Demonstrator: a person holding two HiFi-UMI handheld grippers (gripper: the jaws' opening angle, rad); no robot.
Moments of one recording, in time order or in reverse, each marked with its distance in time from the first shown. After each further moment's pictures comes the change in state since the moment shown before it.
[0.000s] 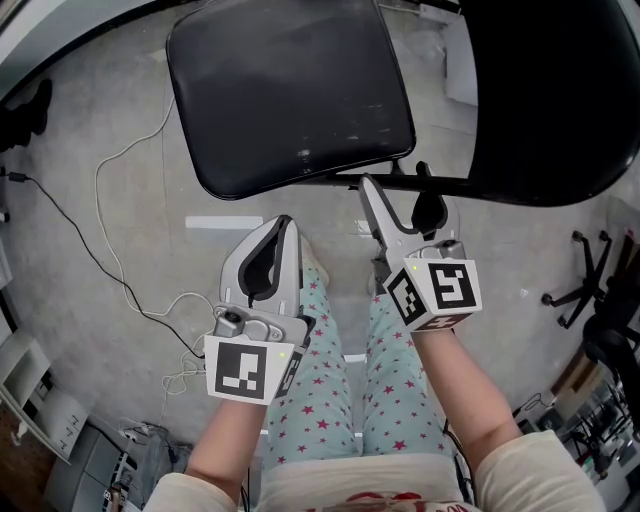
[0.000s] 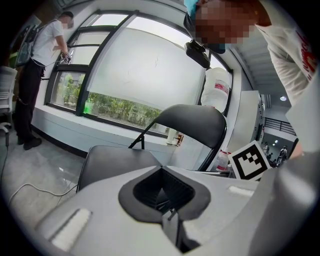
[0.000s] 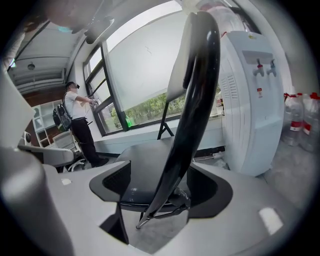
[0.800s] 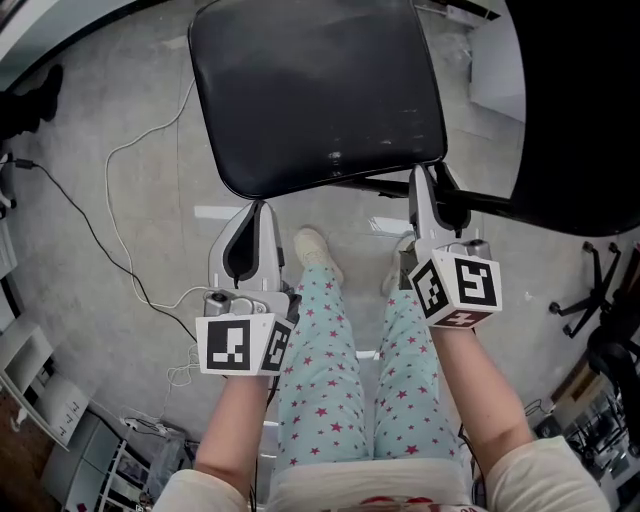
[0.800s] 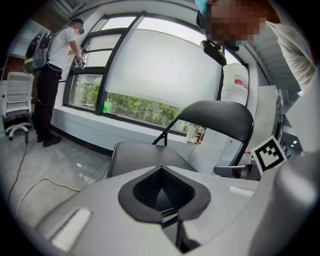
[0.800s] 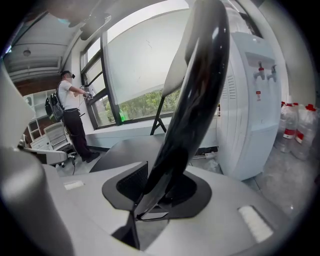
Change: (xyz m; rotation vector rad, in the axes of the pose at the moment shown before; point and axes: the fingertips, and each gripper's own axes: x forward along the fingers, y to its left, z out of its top) left arm -0.002 0.086 -0.020 -0.040 0.015 0.178; right arm 0.022 -0.015 -0.009 -0.044 0.034 -0.093
